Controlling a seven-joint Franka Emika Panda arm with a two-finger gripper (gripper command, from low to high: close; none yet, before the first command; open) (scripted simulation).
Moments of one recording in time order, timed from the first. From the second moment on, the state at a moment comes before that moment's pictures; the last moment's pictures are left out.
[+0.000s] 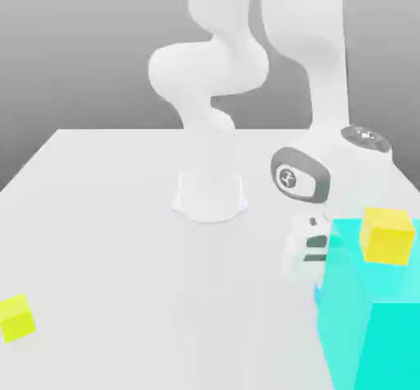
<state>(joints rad) 0.30 0.26 0.23 -2.71 -0.30 2.96 1.59</state>
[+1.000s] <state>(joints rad) 0.28 -0.17 0.23 -2.23 0.05 2.07 0.60</state>
